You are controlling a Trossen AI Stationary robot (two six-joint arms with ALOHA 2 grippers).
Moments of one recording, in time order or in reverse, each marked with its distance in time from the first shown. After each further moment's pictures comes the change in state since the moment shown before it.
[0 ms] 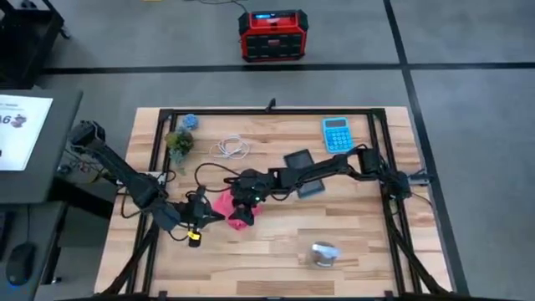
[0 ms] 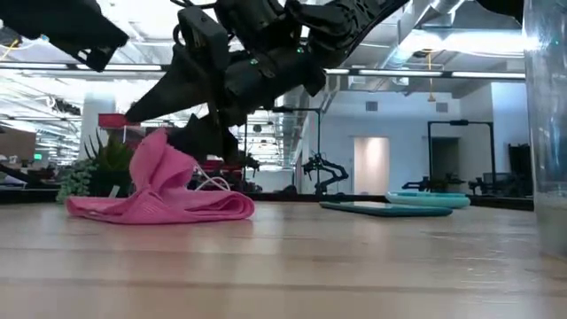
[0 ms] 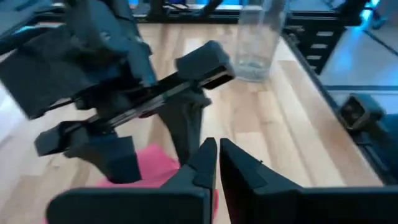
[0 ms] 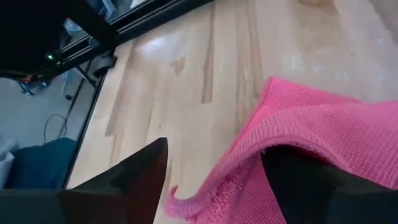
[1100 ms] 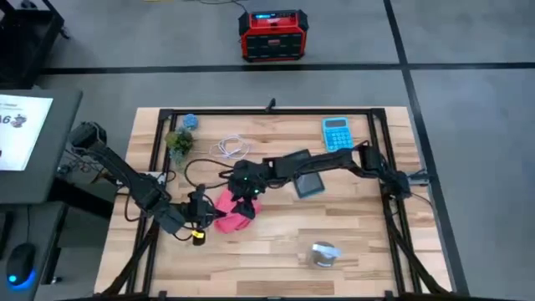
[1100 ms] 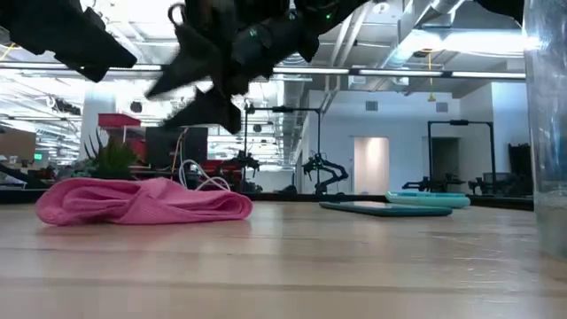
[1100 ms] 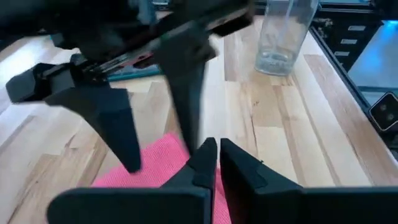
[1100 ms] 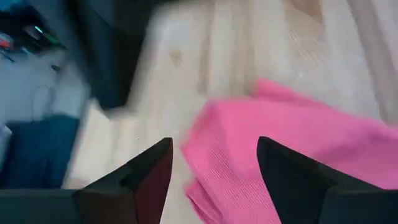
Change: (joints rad) left arm 0.019 0.038 0.000 -0.037 -0.034 -0.115; right arm -0.025 -0.017 0.199 -0.478 -0.019 -0.196
